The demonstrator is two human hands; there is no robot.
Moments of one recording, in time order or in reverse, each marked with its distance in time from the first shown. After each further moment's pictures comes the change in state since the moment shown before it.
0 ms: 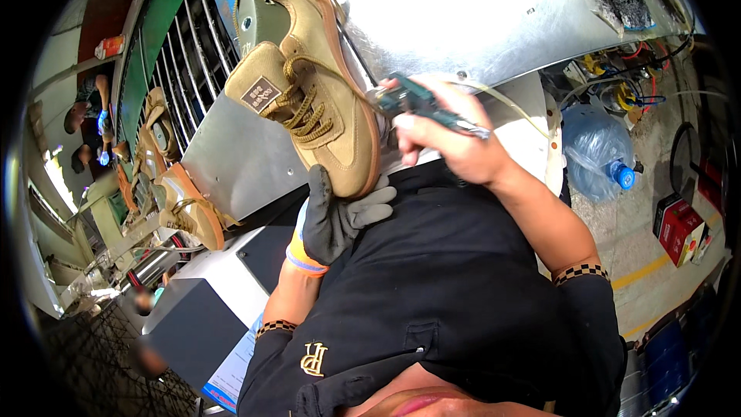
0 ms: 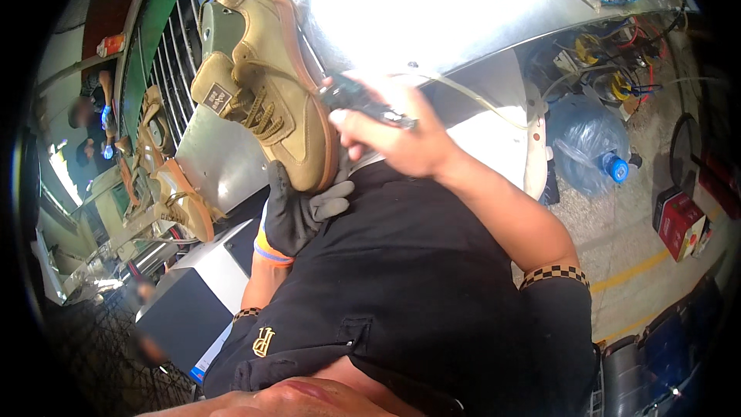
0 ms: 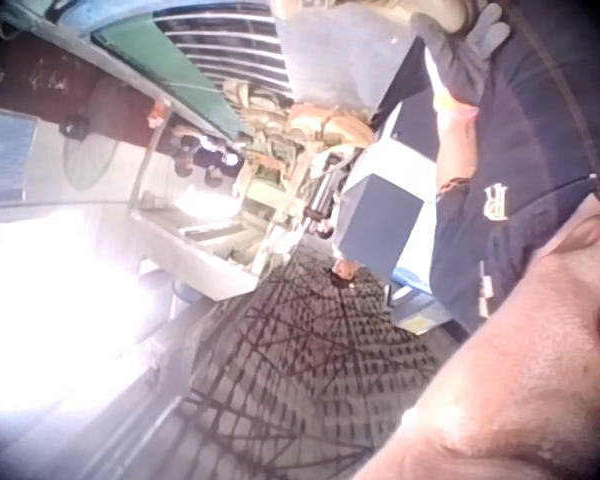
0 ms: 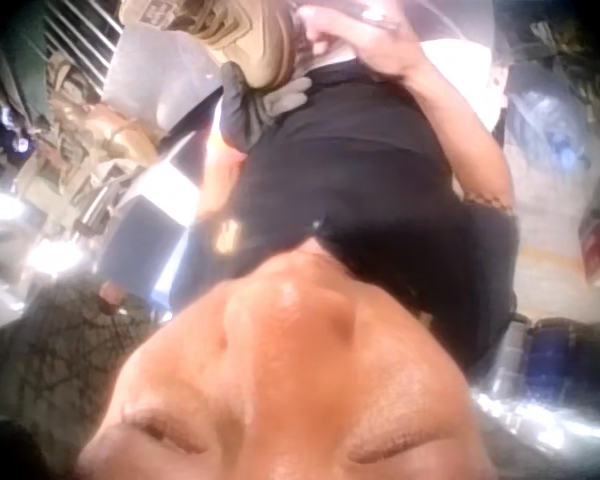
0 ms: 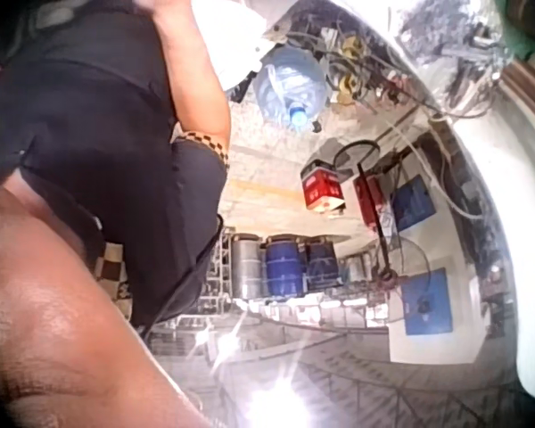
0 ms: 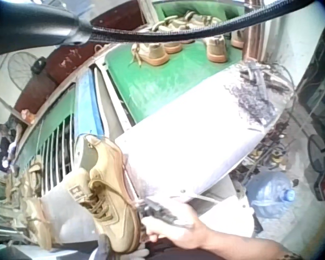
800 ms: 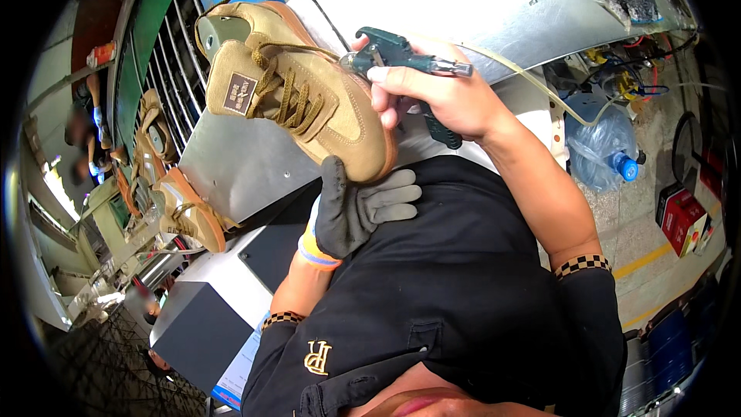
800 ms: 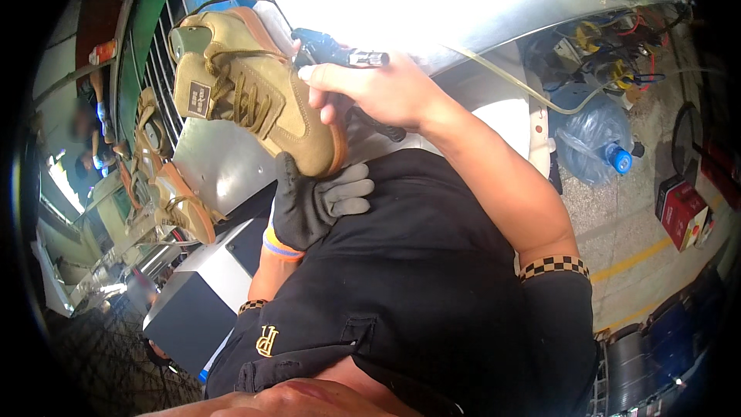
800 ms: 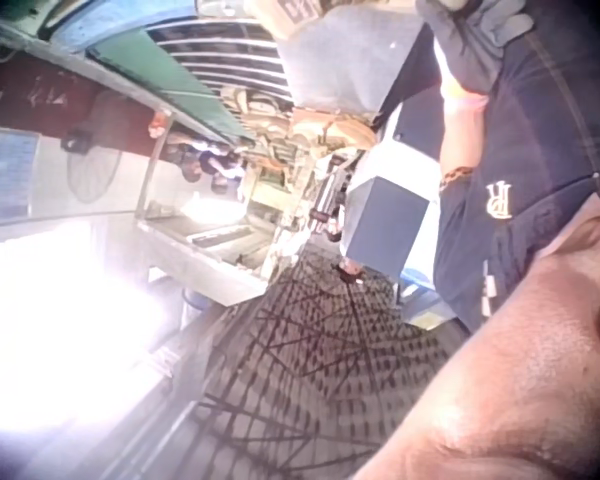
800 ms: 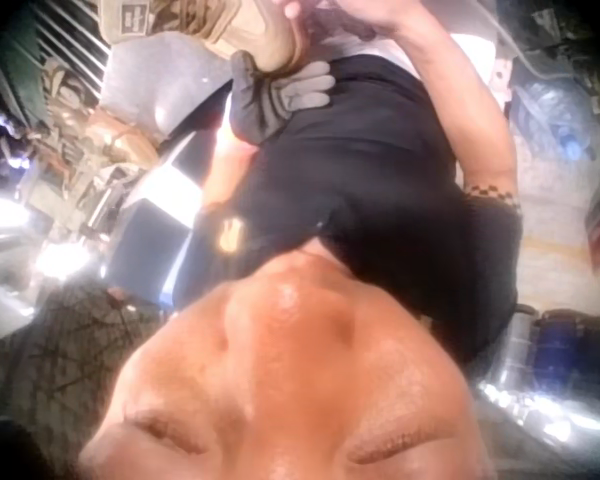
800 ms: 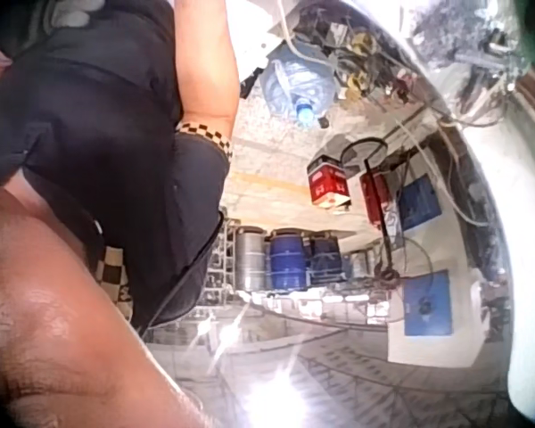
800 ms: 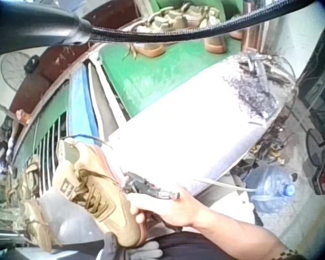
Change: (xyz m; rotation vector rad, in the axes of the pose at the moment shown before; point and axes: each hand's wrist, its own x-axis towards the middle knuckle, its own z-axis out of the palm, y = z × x) left_hand 0.019 -0.005 0.015 0.002 -0.096 -0.112; right_hand 0.044 -0.011 -0.013 0.031 -0.042 0.049
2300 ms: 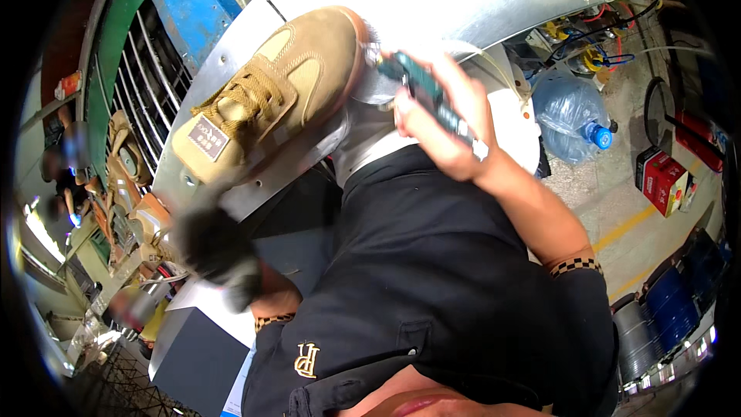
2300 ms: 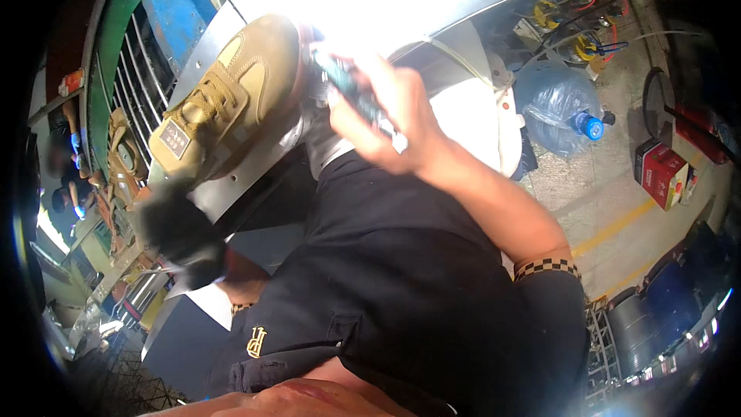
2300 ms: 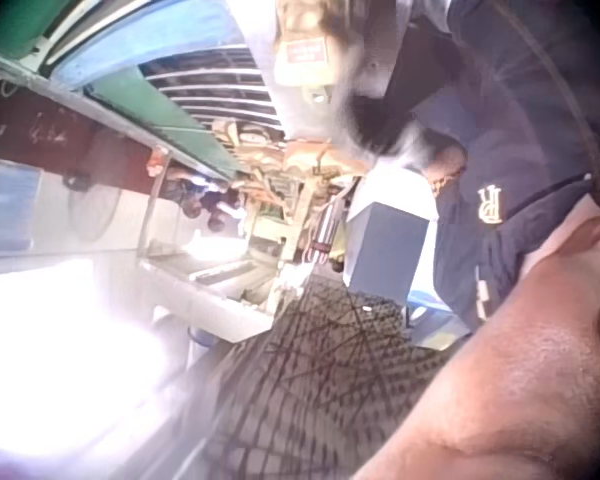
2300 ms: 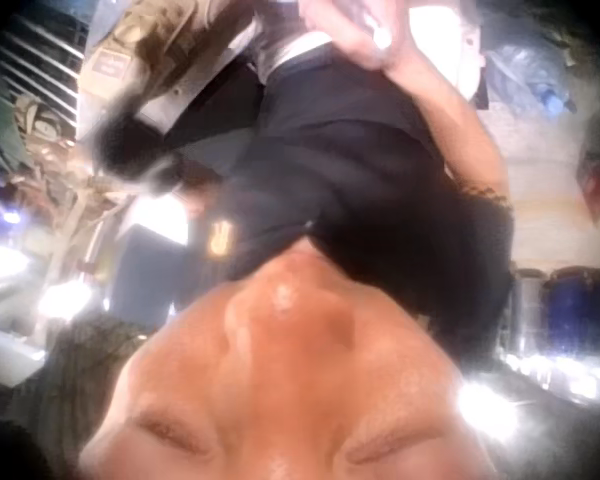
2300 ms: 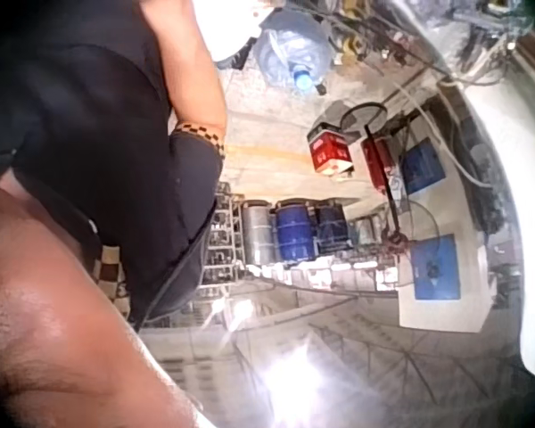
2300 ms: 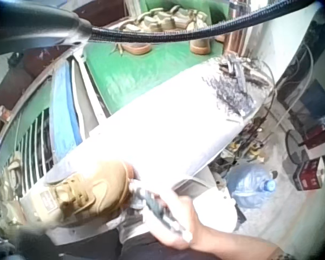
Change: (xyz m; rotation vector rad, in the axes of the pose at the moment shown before) left_hand -0.042 0.068 -0.005 1.096 -0.066 1.447; right_hand -0.057 0.017 0.010 -0.522 0.375 -0.328
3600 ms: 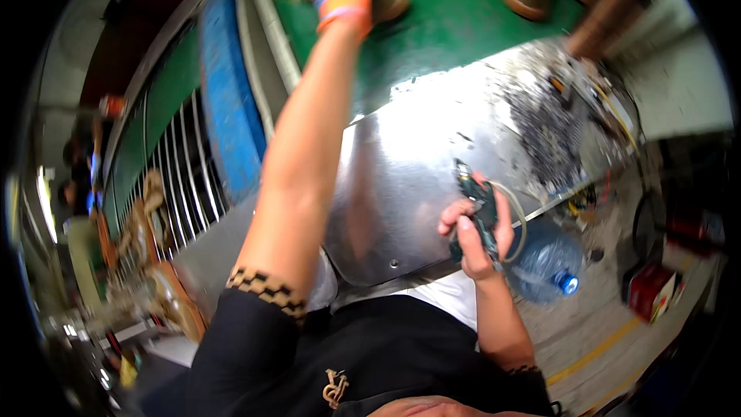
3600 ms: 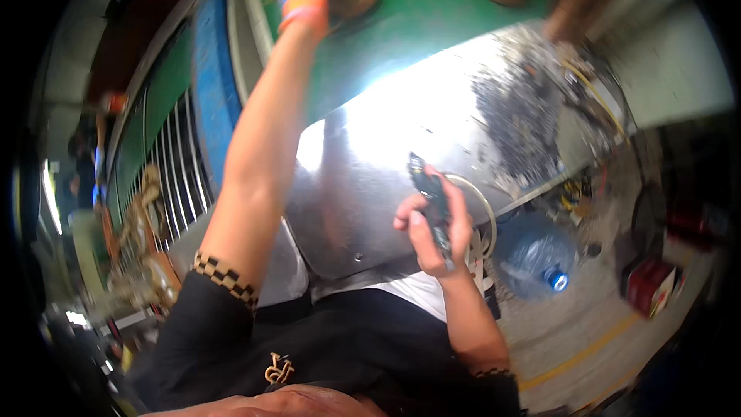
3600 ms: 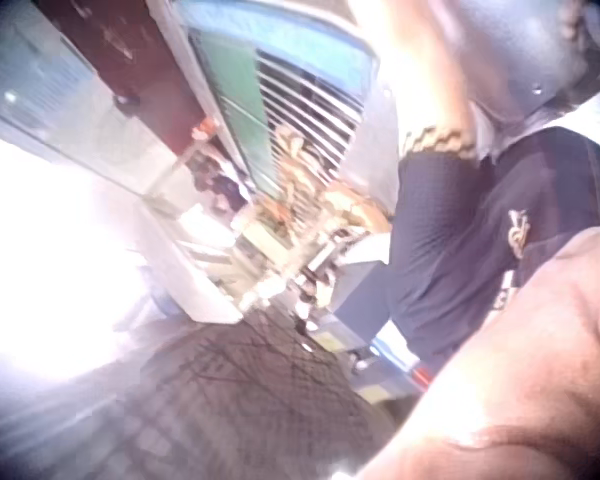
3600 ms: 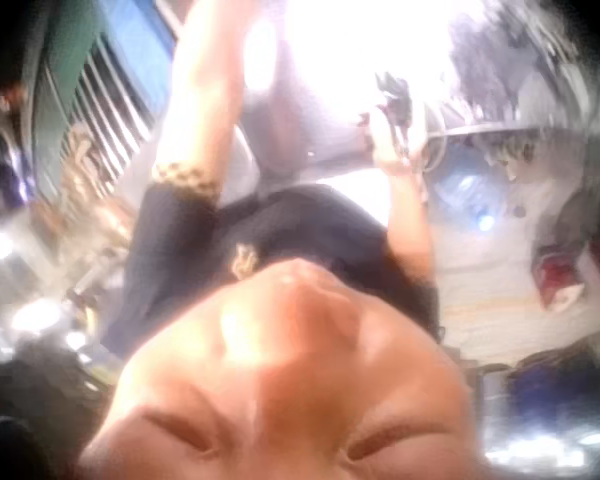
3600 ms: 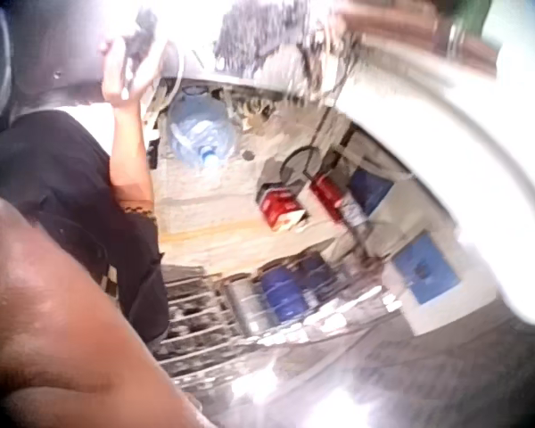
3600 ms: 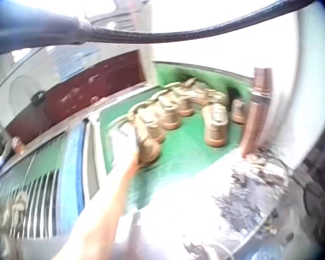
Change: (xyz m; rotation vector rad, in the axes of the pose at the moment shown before) left_hand 0.447 -0.264 0.207 0.607 0.704 -0.073; right_hand 0.077 0.006 -0.095 0.286 0.263 -0.171
